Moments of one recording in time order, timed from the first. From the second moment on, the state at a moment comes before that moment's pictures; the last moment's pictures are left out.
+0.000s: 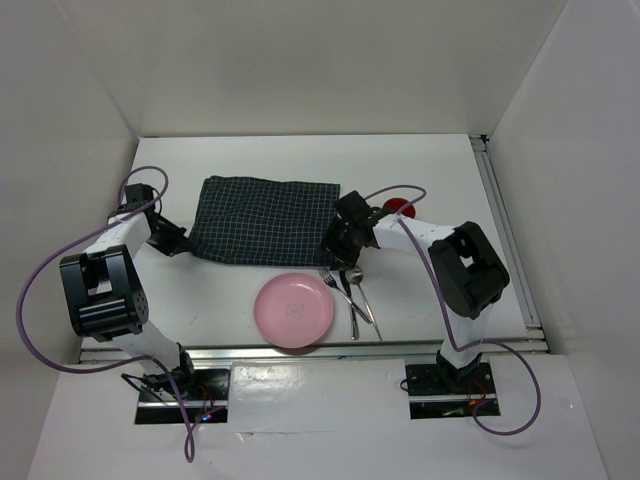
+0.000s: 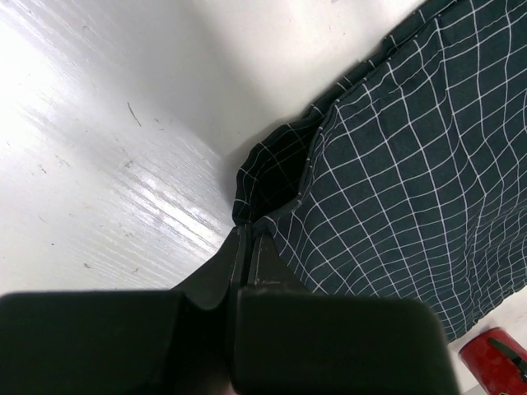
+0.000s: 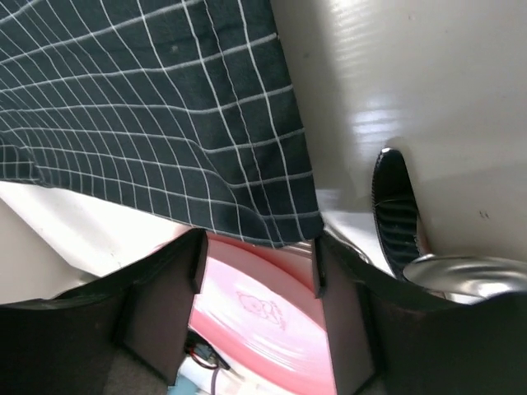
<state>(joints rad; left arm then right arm) 0.30 1.63 1.04 -0.57 0.12 -0.76 0.59 1.82 1.14 -0.39 -0.19 1.07</state>
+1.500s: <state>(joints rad) 0.34 1.49 1.82 -0.77 0.64 -0.71 0.39 1.44 1.64 -0.49 -0.15 0.70</state>
